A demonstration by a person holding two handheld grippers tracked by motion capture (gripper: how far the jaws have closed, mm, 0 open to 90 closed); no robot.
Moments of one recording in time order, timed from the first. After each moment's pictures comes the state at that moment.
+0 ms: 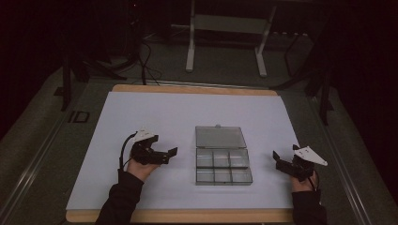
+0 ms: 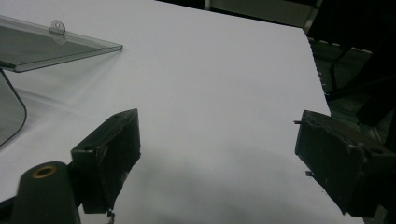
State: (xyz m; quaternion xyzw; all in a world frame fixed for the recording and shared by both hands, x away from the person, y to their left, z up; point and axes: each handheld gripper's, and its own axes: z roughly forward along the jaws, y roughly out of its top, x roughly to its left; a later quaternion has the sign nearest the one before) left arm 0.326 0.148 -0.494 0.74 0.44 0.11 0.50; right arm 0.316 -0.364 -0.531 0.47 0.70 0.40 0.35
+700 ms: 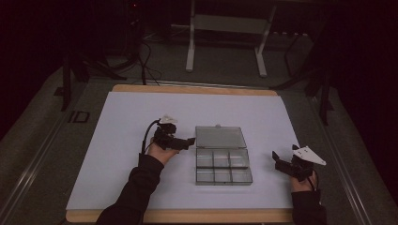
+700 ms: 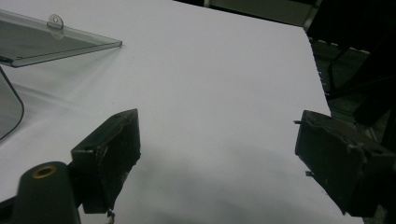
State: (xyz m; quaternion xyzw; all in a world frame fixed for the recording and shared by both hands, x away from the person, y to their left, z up) left arm 0.383 0.093 -0.495 0.77 0.45 0.08 0.45; right arm 0.316 -0.363 -0.531 0.47 0.71 0.39 0.35
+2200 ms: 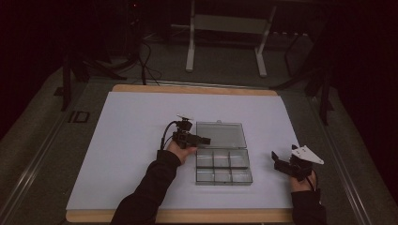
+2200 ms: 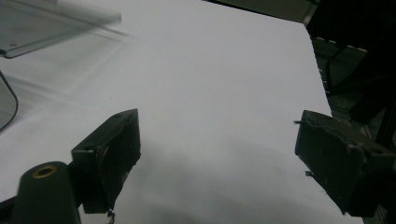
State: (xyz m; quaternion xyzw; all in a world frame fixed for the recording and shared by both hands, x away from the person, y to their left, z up) left arm 0.418 0.050 -0.527 0.75 0.49 -0.11 0.44; right arm 0.318 -0.360 -0.532 0.47 0.72 0.38 0.36
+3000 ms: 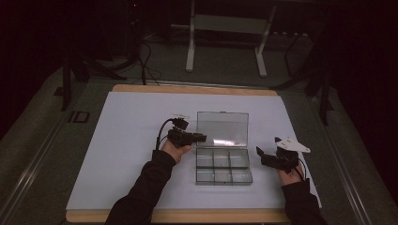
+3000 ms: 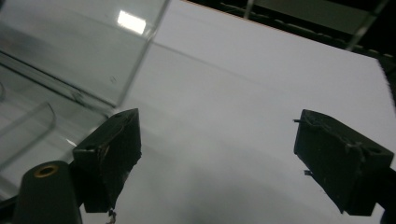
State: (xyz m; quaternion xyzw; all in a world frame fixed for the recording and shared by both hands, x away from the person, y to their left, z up) left arm 0.406 0.065 -0.509 0.76 0.43 -0.08 0.48; right arm 0.333 -0.311 -0.504 0.42 0.76 0.40 0.30
